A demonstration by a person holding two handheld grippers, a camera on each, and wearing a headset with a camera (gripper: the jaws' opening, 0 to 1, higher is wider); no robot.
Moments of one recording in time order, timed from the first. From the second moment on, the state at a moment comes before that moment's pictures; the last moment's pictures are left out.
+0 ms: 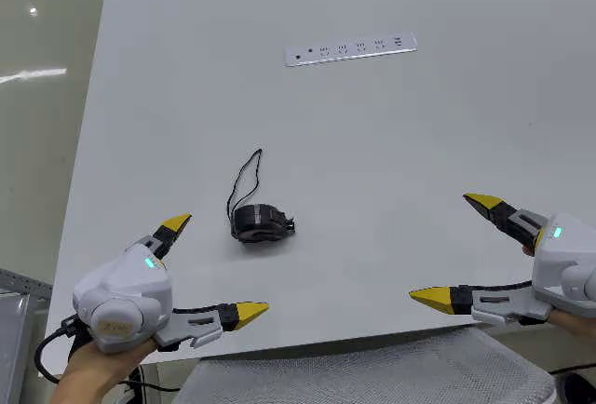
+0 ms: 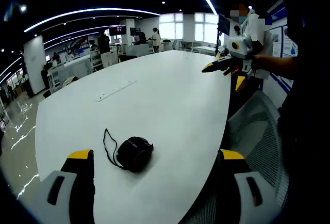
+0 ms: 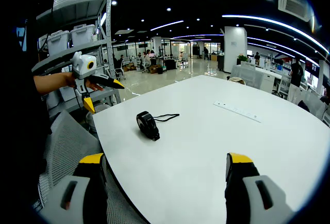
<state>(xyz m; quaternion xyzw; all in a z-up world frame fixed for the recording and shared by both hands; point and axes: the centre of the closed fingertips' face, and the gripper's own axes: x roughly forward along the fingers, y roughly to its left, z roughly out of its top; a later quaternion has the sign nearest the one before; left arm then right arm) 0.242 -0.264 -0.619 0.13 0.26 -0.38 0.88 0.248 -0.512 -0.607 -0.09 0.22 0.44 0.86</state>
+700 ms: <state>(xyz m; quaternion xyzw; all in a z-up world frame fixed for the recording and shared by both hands) 0.242 -0.265 -0.622 0.14 0.26 -0.38 0.88 0.249 -0.516 -0.610 -0.09 0.22 0.45 0.86</state>
